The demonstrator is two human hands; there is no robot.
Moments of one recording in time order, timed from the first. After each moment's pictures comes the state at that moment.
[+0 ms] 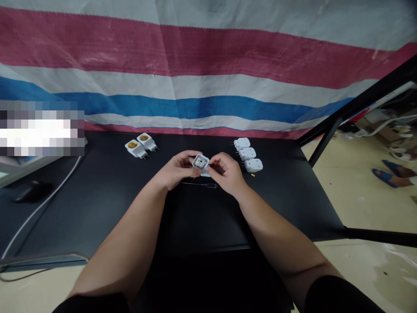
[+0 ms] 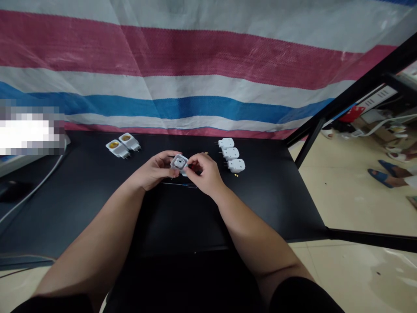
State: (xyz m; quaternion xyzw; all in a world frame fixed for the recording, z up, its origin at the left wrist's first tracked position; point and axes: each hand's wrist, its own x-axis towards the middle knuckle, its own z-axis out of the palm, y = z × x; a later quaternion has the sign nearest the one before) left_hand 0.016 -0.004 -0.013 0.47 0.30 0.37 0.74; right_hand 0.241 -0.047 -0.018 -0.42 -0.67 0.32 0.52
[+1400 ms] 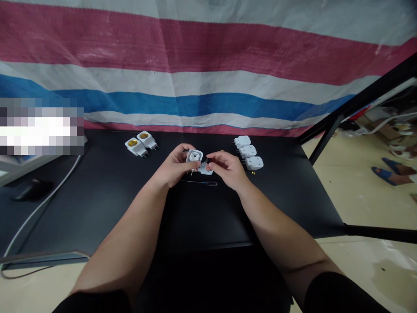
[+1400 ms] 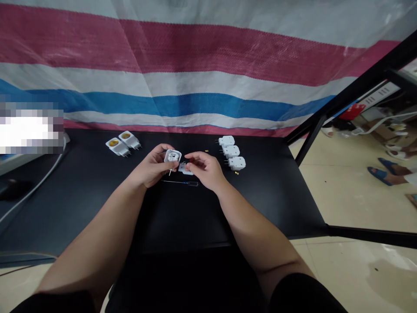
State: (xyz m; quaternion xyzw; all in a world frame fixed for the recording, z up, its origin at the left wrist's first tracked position) left_hand 0.021 -0.003 -0.012 0.46 0.28 0.44 0.72; right_hand 0.242 -0.043 -0.018 -0.41 -0.58 0.50 0.50
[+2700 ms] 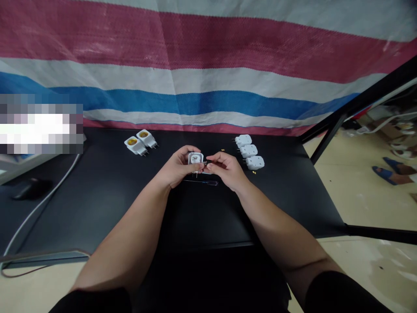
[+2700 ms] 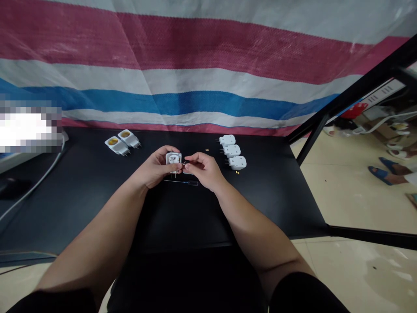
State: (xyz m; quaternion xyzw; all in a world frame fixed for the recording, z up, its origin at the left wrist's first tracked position) left_hand 0.026 -0.007 -0.014 0.47 0.28 0.42 0.72; right_hand 0.236 -0.042 -0.025 -0.40 -0.48 0.60 0.50
